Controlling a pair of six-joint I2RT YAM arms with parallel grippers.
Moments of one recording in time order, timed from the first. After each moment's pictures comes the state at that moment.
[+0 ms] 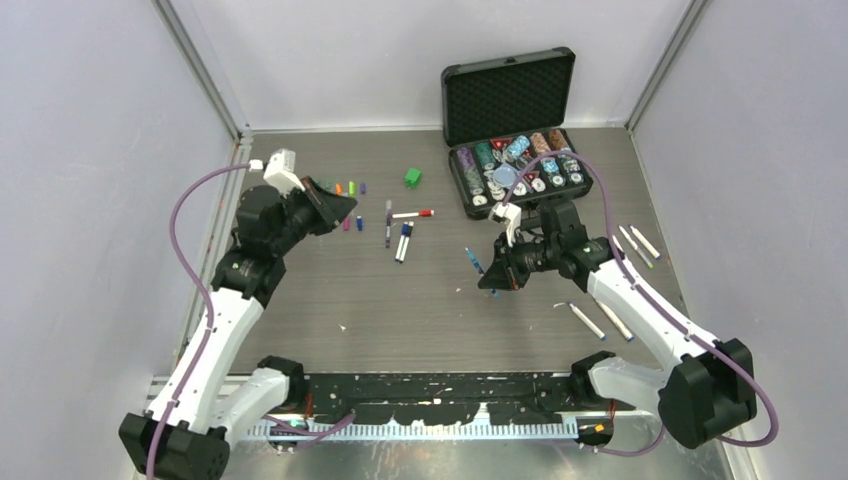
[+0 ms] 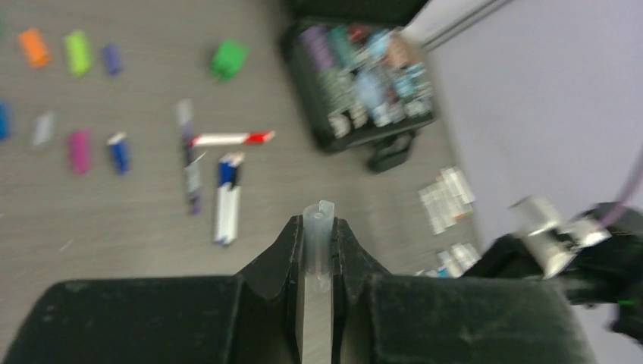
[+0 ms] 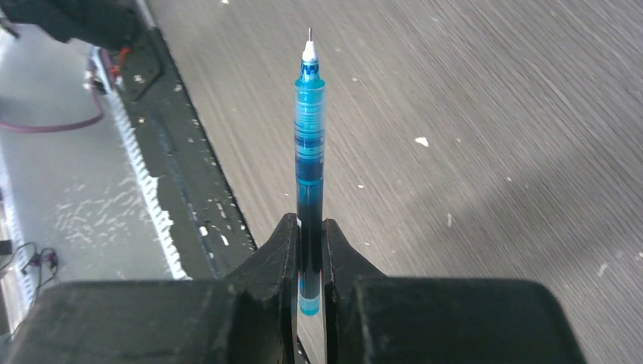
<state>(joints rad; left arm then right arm) -0.25 0.90 0.89 -0.15 0.25 -0.70 0.38 1.11 0.80 -0.50 -0.81 -0.10</state>
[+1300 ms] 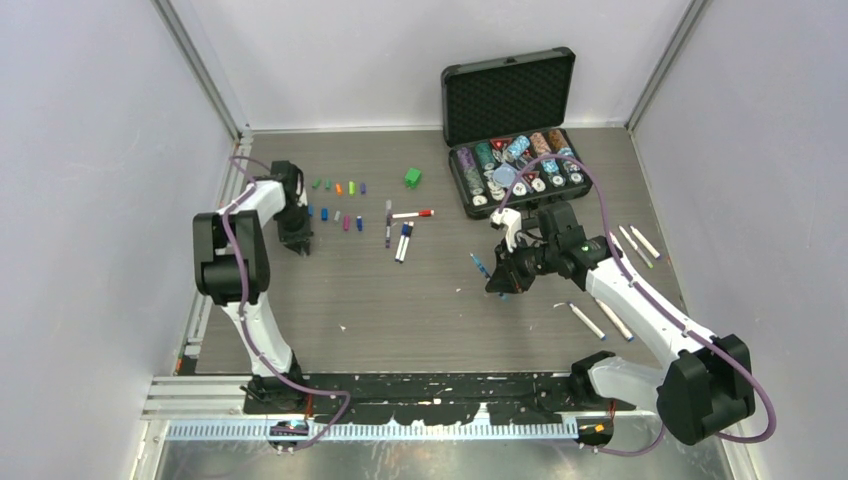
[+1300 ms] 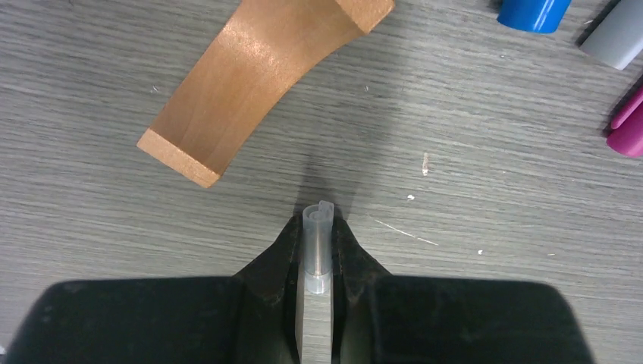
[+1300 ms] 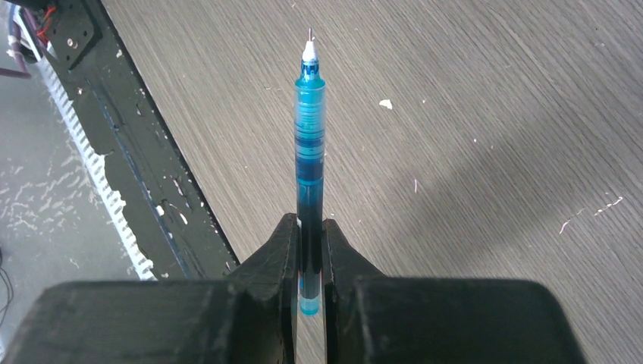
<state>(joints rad) 0.06 1.91 1.31 -0.76 -0.03 -0.12 0.38 1.14 0.80 -0.59 -0.68 -0.20</state>
